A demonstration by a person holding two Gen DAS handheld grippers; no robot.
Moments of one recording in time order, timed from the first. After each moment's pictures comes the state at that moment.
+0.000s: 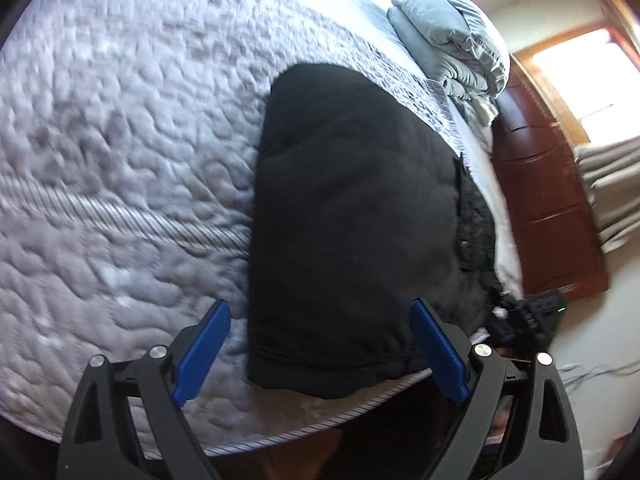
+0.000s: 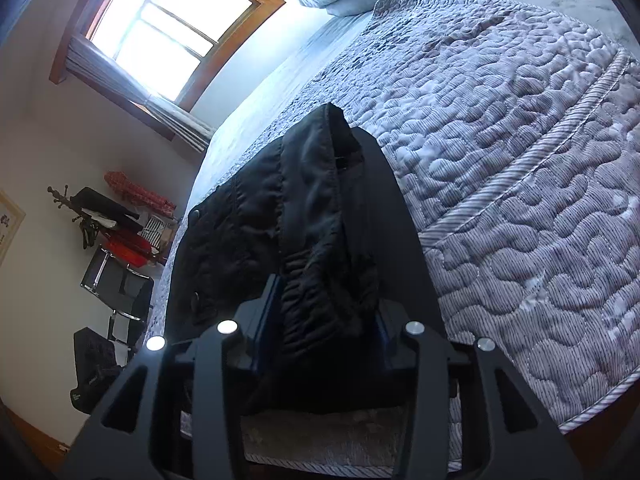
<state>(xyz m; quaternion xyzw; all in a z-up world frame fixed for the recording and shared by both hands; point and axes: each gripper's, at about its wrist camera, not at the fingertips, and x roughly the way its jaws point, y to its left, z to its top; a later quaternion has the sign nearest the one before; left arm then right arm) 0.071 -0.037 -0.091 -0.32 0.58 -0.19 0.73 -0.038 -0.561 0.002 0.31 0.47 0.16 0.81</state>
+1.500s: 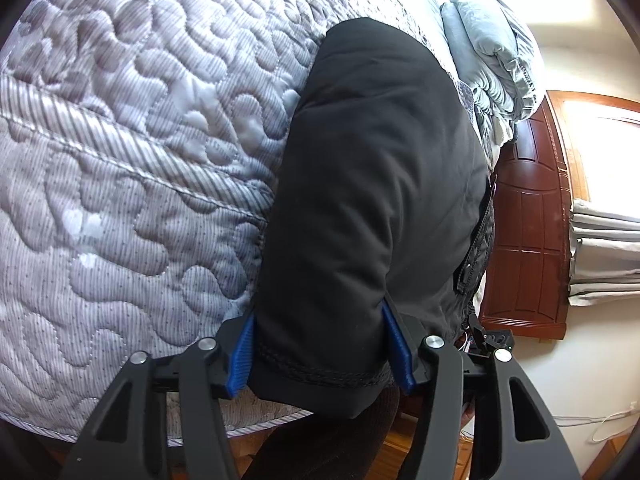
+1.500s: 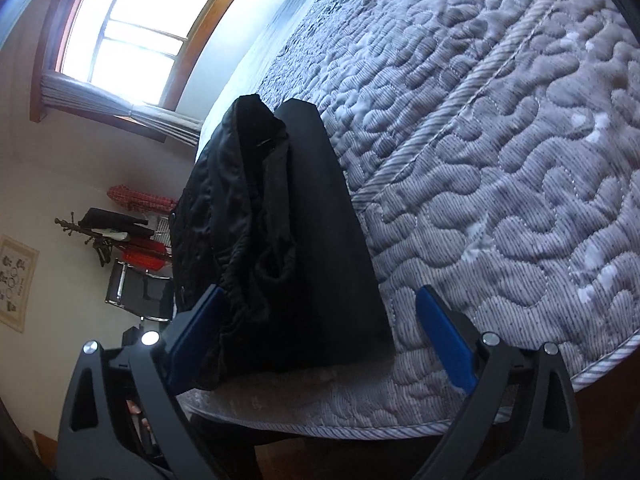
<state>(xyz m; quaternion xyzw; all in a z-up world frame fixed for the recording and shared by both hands) 0.089 -0.038 -0.137 -0.41 0.63 -0.17 0.64 -0.050 -0.608 -0.029 0.39 0.53 0.16 0.74</state>
